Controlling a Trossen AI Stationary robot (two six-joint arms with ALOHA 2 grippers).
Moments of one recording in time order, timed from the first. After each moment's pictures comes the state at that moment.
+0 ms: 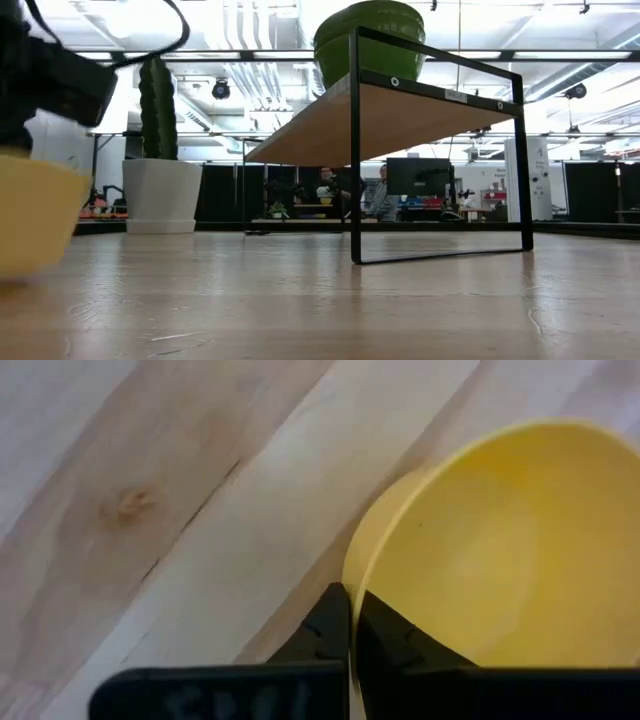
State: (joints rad) left arm -0.63 1.43 0.75 -0.47 0.00 -1.39; right arm -0.05 1.54 2.33 -1.46 -0.08 0.39
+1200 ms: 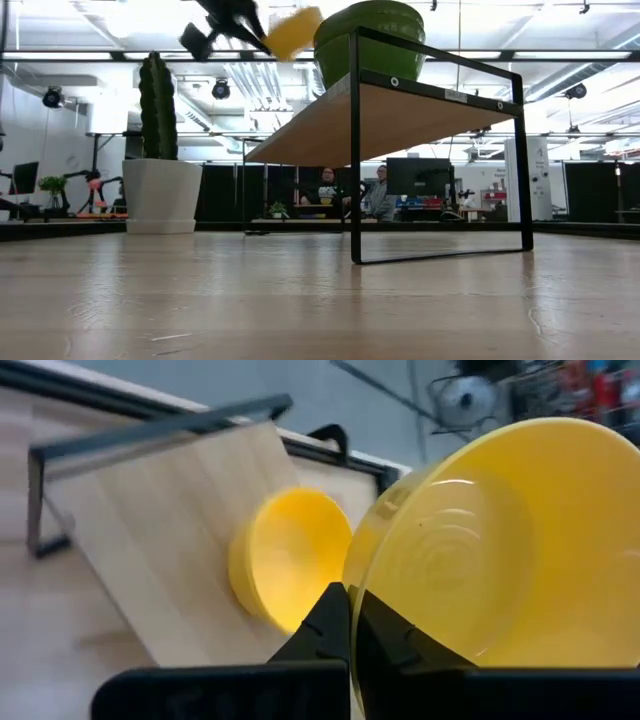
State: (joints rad) left arm 0.36 1.26 1.41 -0.69 -0.13 -1.22; right arm -0.04 1.53 2.32 -1.46 -0.02 0.36
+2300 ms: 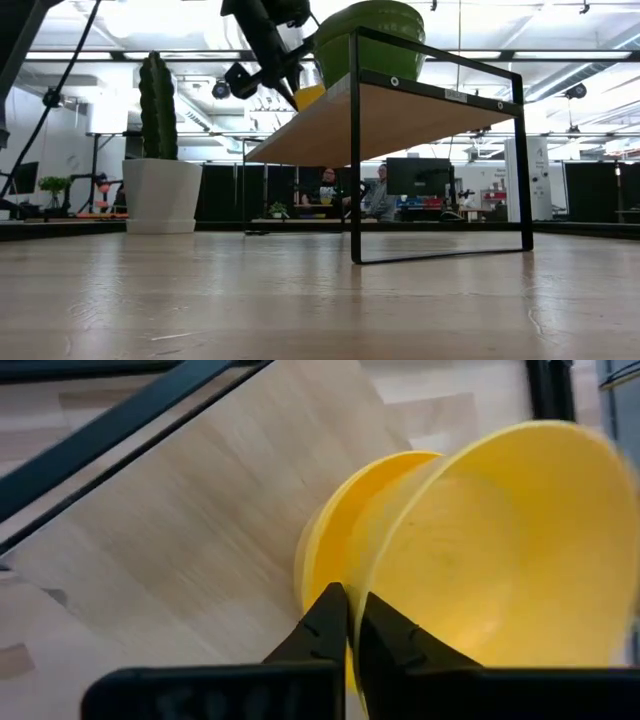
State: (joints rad) left arm 0.47 1.75 1.82 -1.03 0.05 -0.91; right arm -0.03 1.52 2.23 -1.51 -0.02 0.33
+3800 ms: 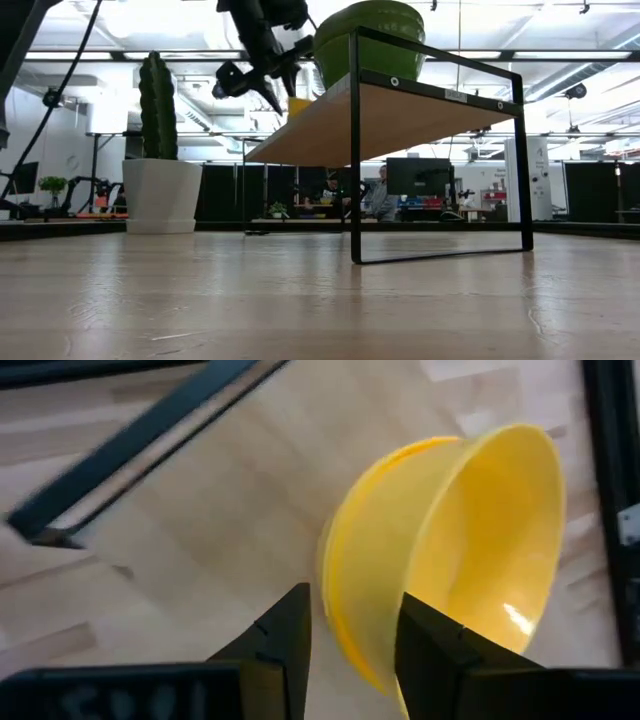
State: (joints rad) left arm 0.47 1.75 1.83 -1.12 0.02 -0.87; right arm -0.03 1.52 2.23 -1.51 -0.02 0.32
